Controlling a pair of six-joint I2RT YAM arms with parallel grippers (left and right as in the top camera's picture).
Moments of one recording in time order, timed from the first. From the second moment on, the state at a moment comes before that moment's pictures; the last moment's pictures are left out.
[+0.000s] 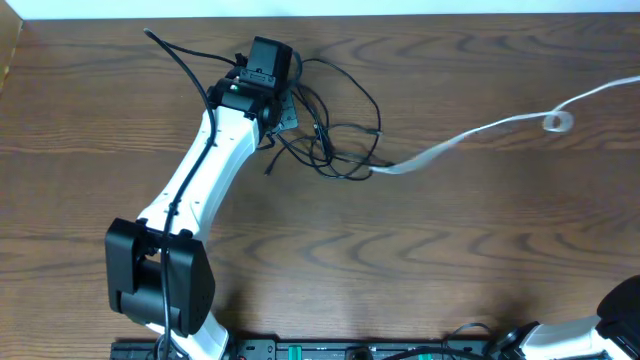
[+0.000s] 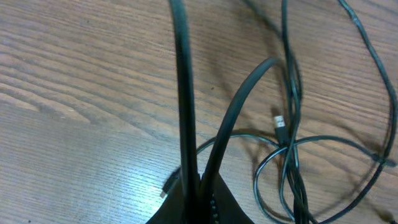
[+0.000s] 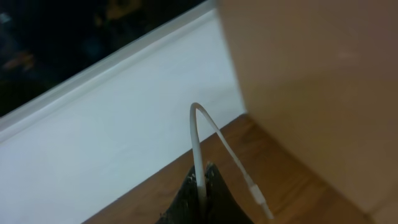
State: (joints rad) left arm -0.29 1.79 1.50 -0.84 -0.17 -0.47; right arm -0.81 1.73 2.14 -0.72 -0.36 0.22
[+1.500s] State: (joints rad) left arm -0.29 1.80 1.50 -0.84 -0.17 -0.47; right arm -0.49 2.26 2.14 -0.27 -0.12 0.28
